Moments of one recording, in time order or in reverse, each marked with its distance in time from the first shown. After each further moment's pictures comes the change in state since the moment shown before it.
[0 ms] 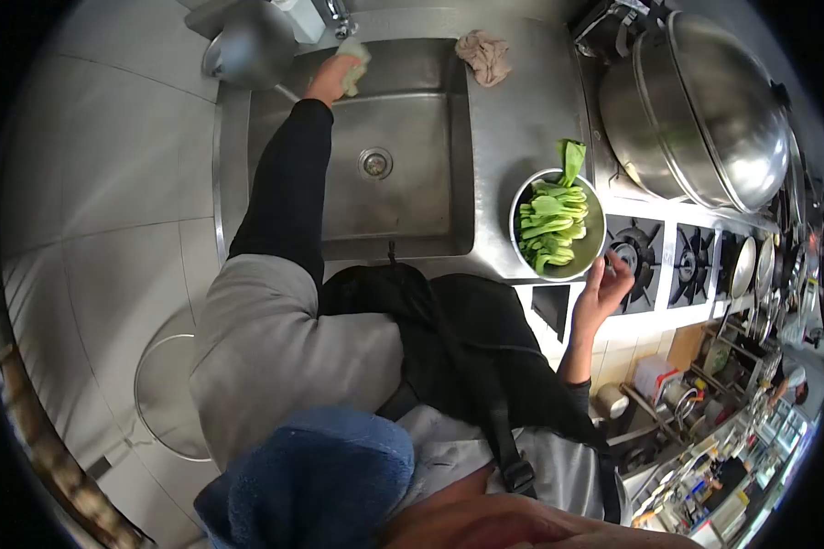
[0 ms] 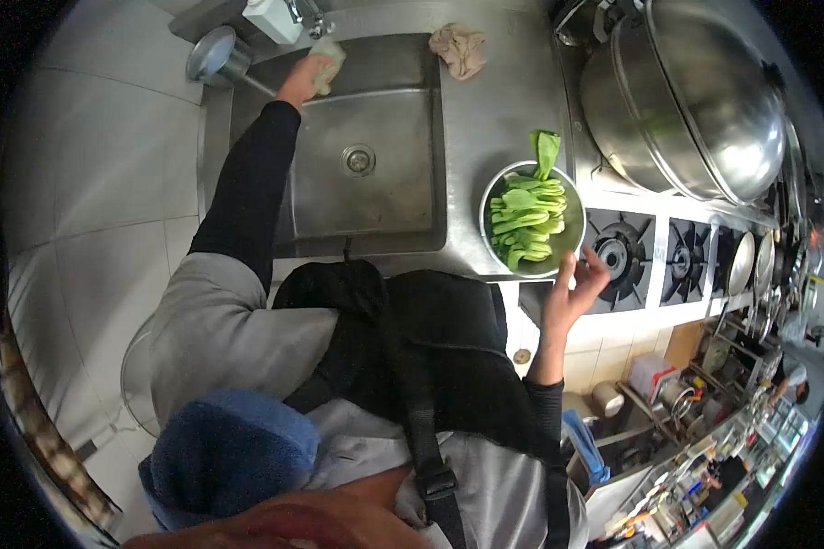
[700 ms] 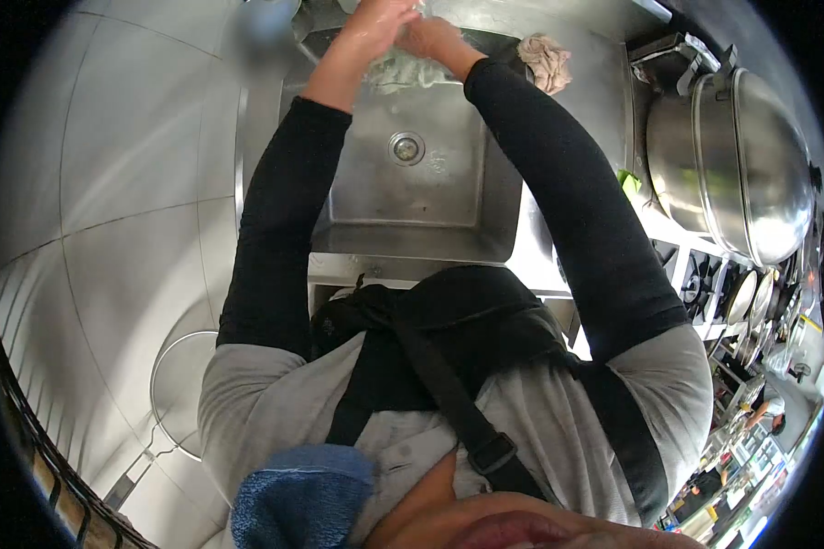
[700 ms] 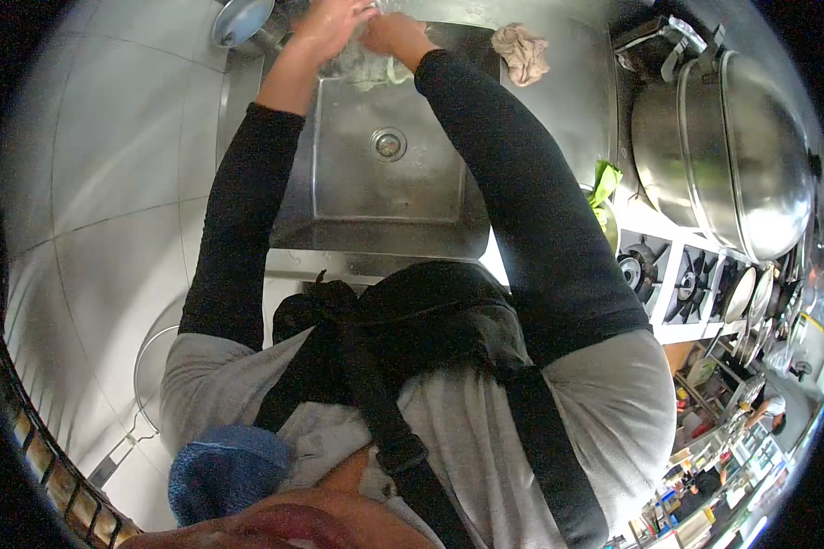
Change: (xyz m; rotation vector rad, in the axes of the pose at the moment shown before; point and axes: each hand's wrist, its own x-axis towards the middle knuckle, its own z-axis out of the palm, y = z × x) left_hand -0.099 0.140 0.014 0.060 -0.250 0.581; right_hand 0.124 -0.144 0.548 -0.636 -0.854 -0.762
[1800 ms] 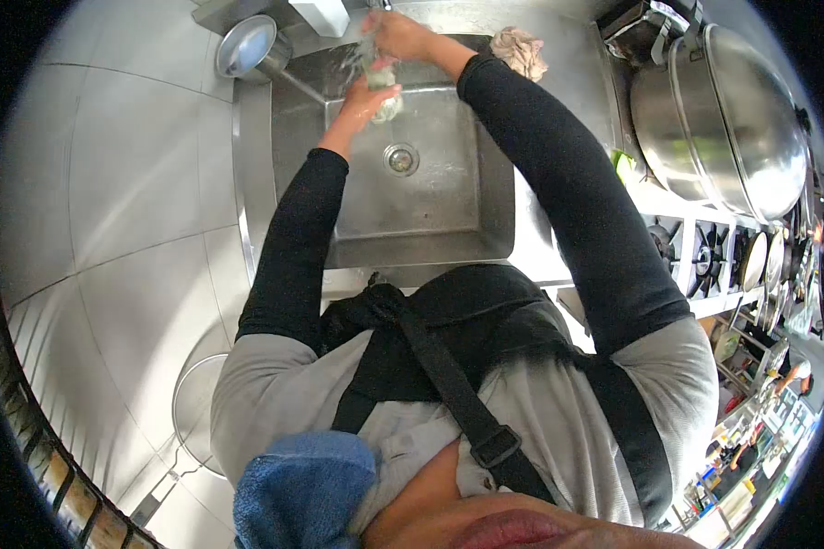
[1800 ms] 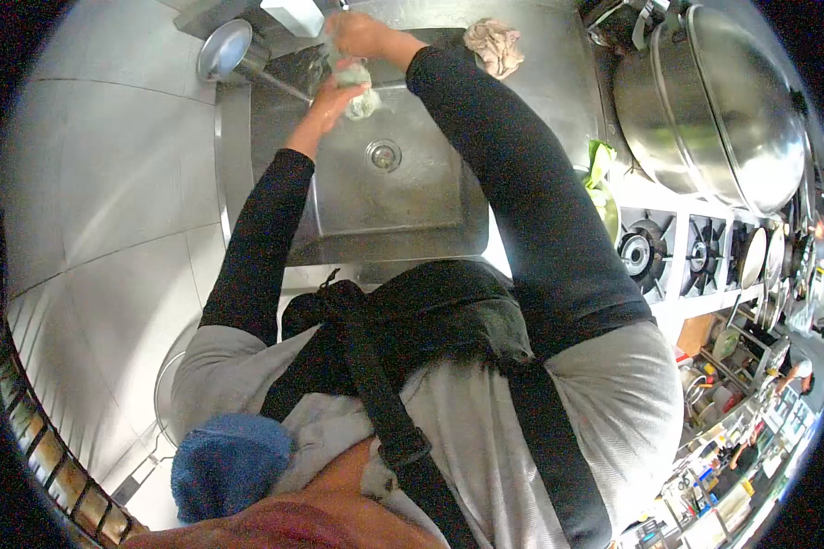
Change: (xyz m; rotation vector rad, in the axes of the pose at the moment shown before) left_hand -0.070 -0.124 0.003 0.392 0.114 -0.408; right_hand 0.002 0.021 -0.038 -0.231 0.224 -0.752
